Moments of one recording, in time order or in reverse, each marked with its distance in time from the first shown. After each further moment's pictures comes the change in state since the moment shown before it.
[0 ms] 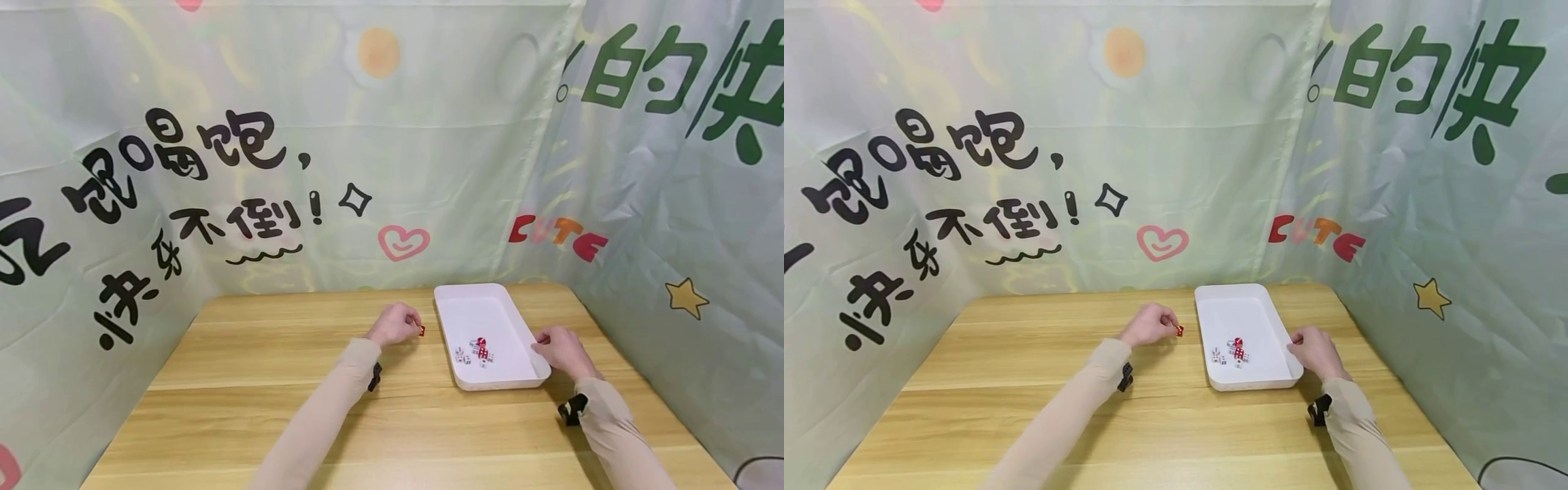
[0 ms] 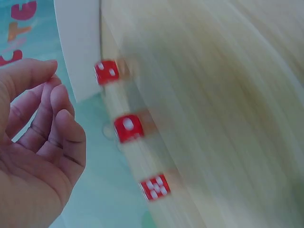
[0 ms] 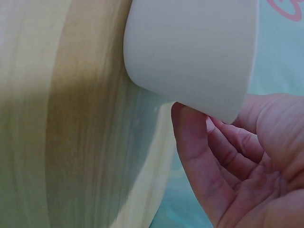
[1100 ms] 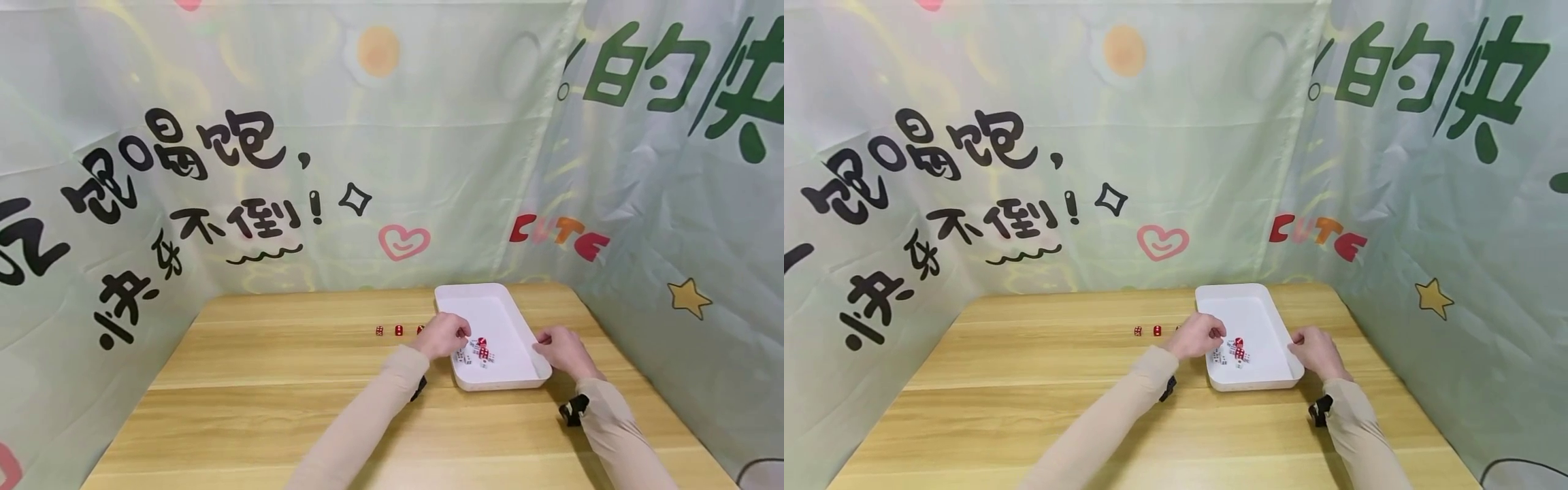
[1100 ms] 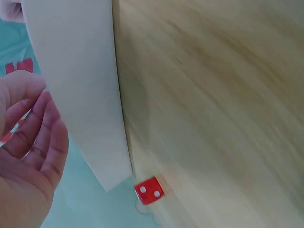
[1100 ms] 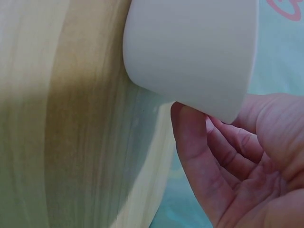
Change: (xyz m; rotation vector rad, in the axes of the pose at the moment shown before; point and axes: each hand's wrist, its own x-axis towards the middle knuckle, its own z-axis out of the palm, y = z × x) left_hand 0.024 0.066 0.062 0.269 -0.047 0.155; right_hand -0.001 -0.002 -0.001 0.013 -0.007 0.003
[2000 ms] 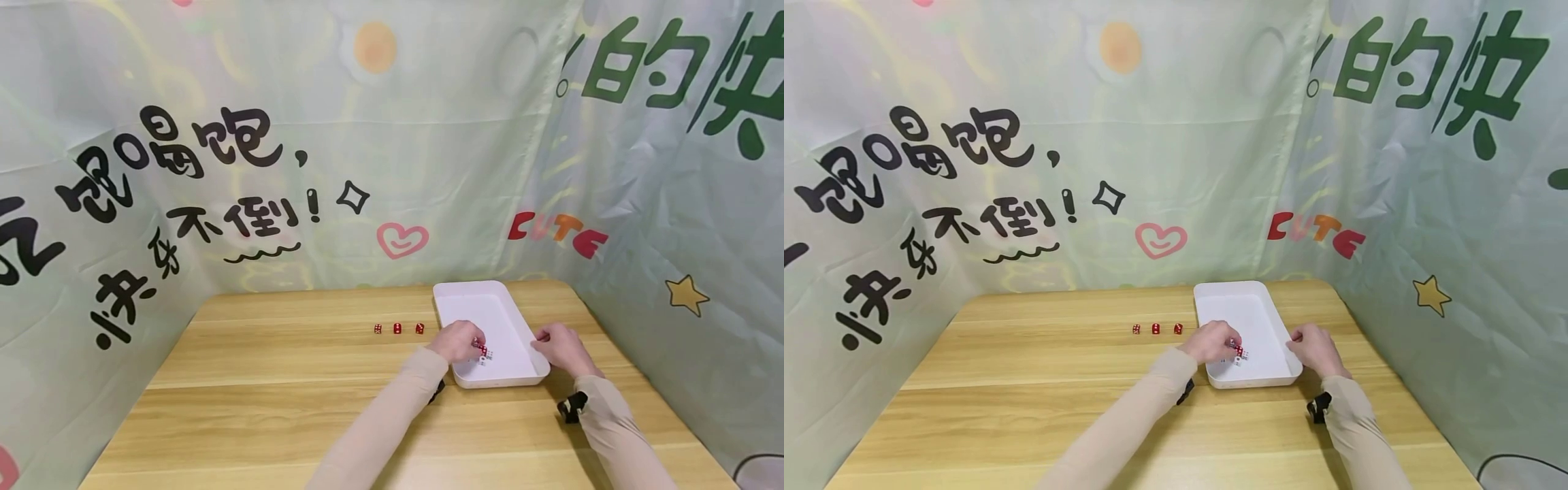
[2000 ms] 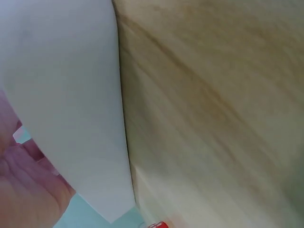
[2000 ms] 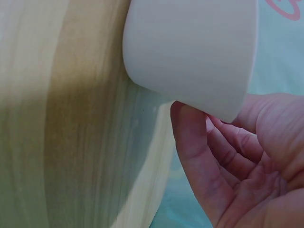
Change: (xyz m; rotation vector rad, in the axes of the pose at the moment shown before) left_hand 0.013 0.024 0.024 0.102 -0.112 -0.024; right_hand 0.000 -0.002 -0.001 0.004 -0.010 0.011
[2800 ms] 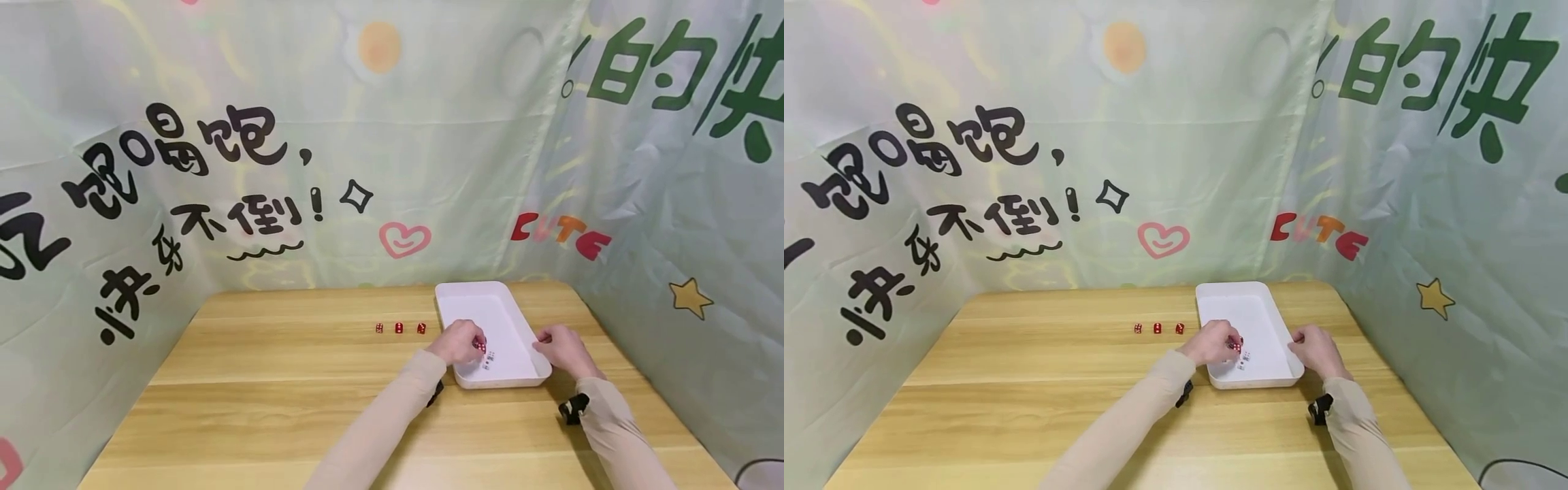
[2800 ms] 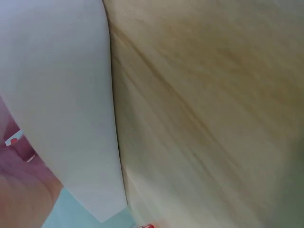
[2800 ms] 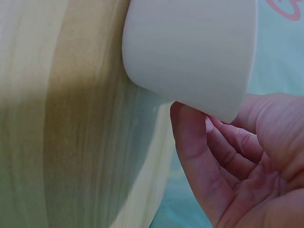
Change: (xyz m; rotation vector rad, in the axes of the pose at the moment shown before) left_hand -0.003 -0.001 0.001 -0.101 0.036 -0.040; right_hand 0.000 0.000 0.000 0.006 0.000 -0.008
